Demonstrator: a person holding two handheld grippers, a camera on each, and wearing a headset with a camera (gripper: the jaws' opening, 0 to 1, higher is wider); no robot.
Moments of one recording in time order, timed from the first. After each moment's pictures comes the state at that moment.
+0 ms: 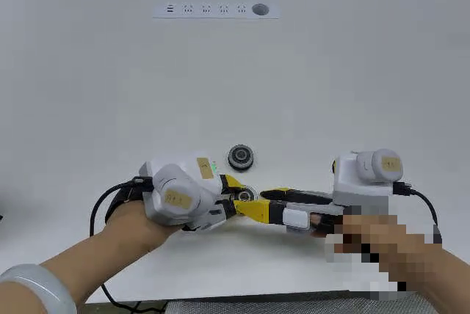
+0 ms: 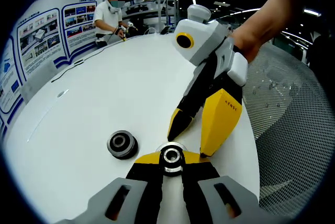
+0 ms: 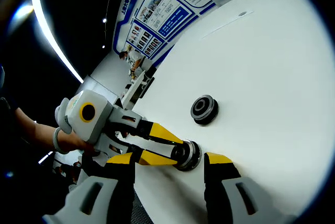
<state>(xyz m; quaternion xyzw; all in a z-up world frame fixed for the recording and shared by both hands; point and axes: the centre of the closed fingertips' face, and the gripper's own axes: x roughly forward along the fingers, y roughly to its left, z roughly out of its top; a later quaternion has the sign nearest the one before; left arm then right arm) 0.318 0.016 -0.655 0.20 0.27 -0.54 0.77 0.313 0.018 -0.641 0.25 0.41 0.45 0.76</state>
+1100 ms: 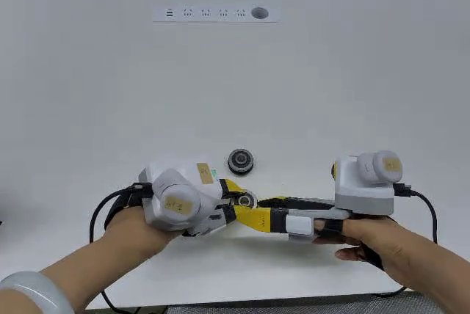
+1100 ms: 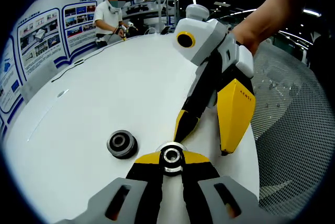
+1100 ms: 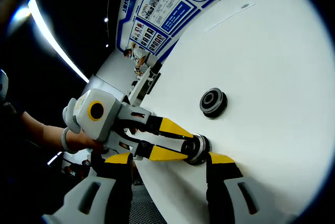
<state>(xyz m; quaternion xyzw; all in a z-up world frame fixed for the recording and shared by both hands) 0.319 0.015 -0.656 0.20 0.27 -0.54 0.77 0.300 0.021 -0.634 0.27 0.42 0.47 0.73</state>
